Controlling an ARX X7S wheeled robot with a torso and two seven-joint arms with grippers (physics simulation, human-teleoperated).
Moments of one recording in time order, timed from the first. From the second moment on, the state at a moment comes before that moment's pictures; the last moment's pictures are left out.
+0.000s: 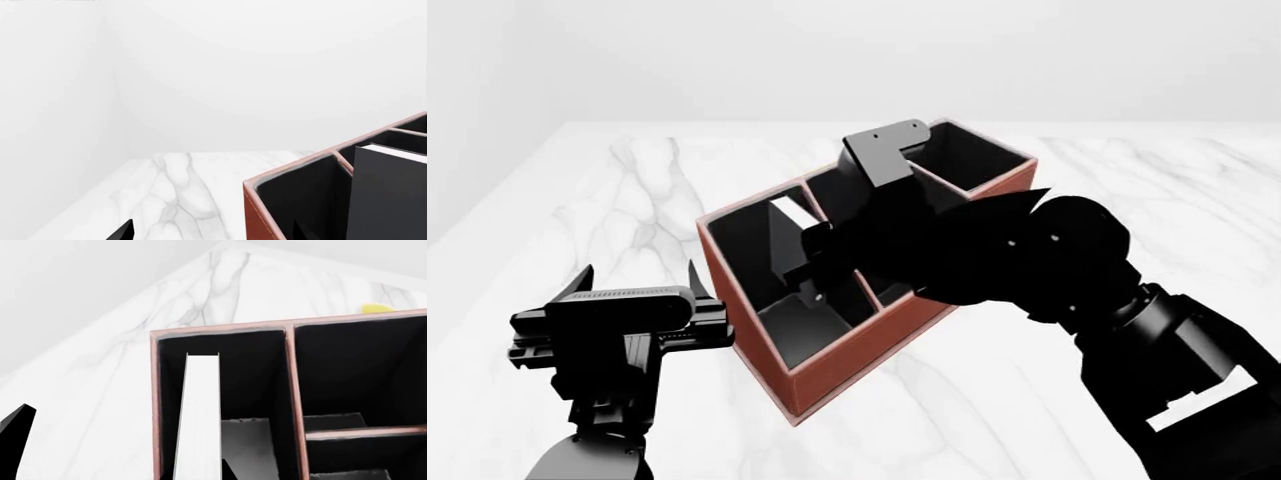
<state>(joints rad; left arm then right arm) -0.20 -0.26 0.10 0.52 -0.19 -0.60 -0.35 1.29 0.27 -0.89 0.29 1.33 0.93 0.25</state>
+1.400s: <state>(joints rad) -0.20 -0.28 0.11 0.52 -0.21 -0.58 -0.37 1.18 0.13 -1.06 0.66 0.98 0.58 -0.01</state>
